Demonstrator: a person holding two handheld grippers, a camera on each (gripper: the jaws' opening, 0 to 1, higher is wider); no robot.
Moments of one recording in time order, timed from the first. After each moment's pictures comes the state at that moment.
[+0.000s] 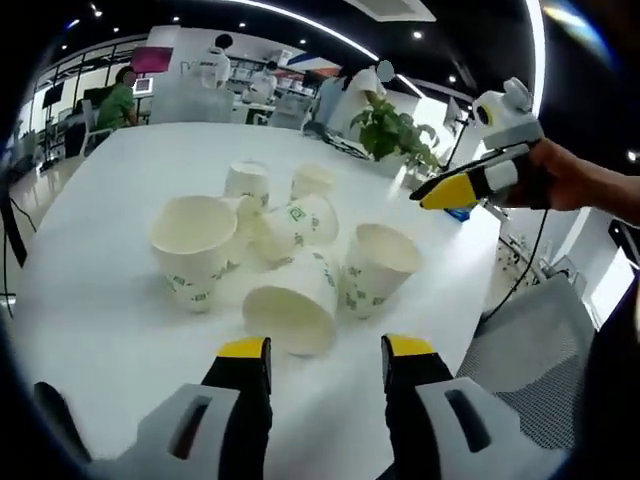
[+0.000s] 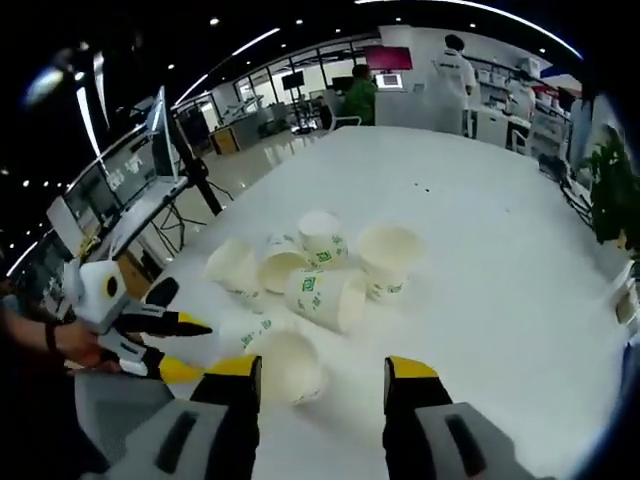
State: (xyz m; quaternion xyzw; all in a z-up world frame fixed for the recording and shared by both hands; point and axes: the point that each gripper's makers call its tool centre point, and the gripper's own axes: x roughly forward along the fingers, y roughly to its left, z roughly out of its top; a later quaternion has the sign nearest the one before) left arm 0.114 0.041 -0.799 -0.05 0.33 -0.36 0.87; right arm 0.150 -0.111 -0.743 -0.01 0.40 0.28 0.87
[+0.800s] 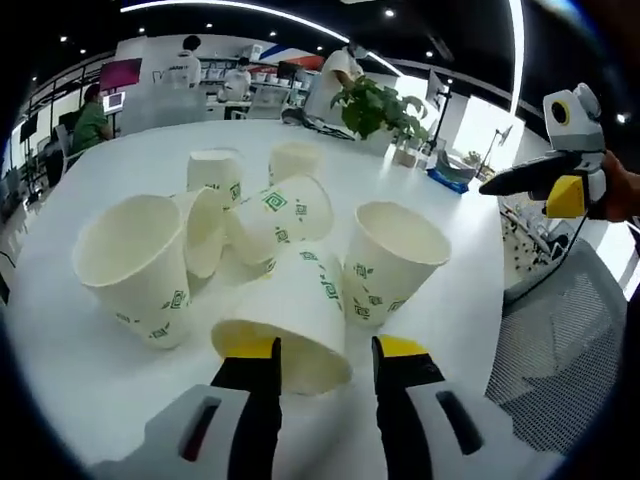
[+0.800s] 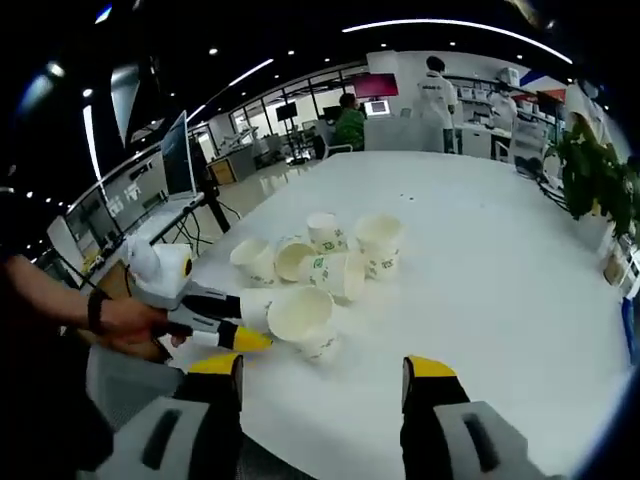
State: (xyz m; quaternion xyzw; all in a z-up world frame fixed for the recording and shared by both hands) left arm 0.135 0.002 -0.827 0.01 0.33 -0.39 0.86; right arm 0.074 -0.123 -0.728 0.03 0.35 0.27 0.90
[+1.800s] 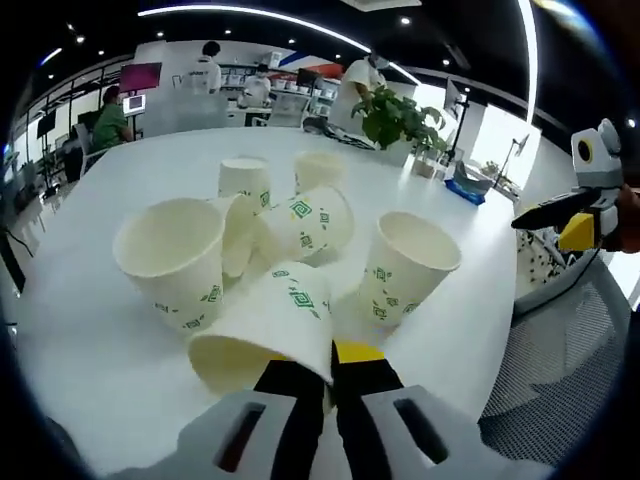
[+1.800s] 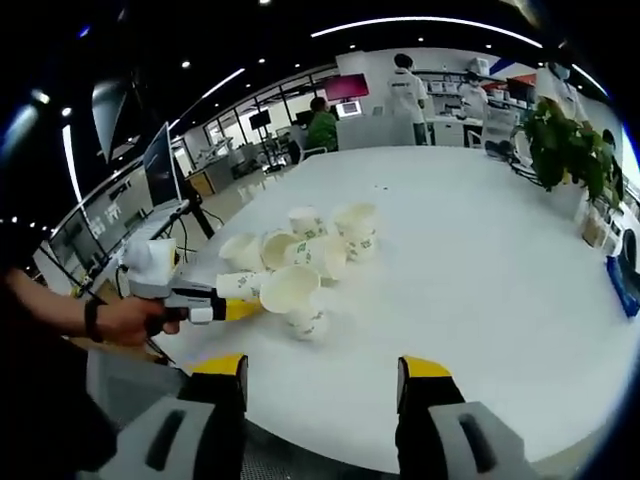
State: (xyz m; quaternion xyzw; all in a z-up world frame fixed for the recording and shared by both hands) left arm 0.134 0.031 -0.819 0.00 0.31 -0.35 0.88; right arm 0.054 -0.133 -0.739 0.06 0.36 0.22 0.91
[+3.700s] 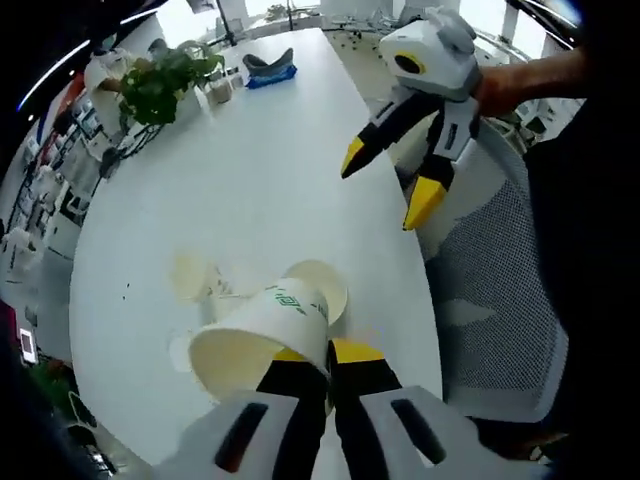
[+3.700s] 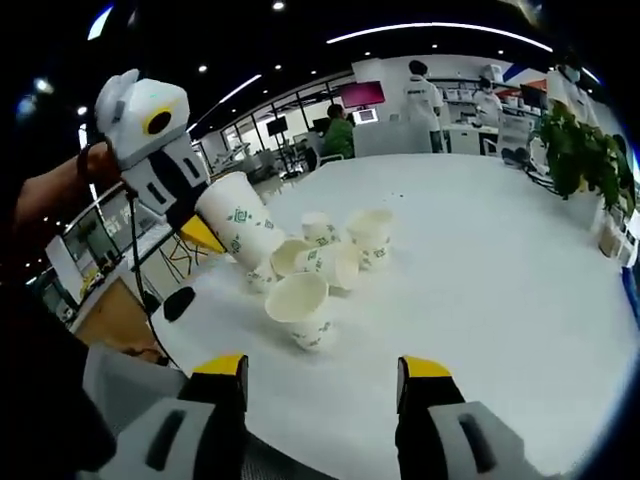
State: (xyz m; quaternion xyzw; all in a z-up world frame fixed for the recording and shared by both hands) left arm 0.123 -0.033 -0.709 0.46 0.34 -0.61 0.55; right arm 0.068 -0.136 -0.748 0.06 0.33 0.26 0.91
